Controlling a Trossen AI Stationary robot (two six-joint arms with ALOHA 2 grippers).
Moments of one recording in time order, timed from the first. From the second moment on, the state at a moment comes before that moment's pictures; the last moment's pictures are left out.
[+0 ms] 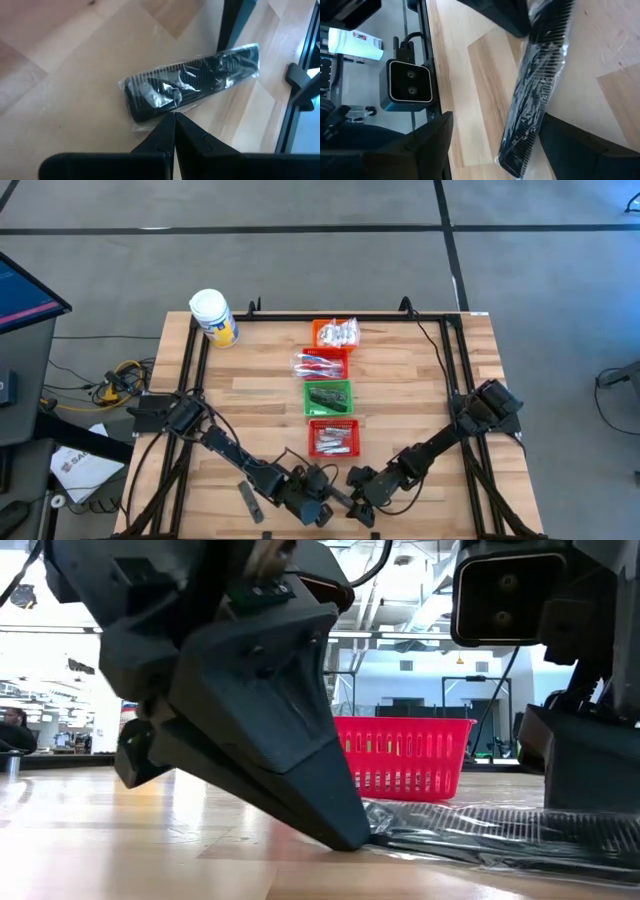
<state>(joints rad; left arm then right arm) -0.60 2.18 1.36 -0.15 -0.36 -1.23 0.66 1.95 0.96 0.26 0.03 1.09</state>
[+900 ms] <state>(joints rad) -0.60 2.18 1.36 -0.13 -0.38 -1.20 0.64 1.95 0.95 0.23 -0.01 1.15</state>
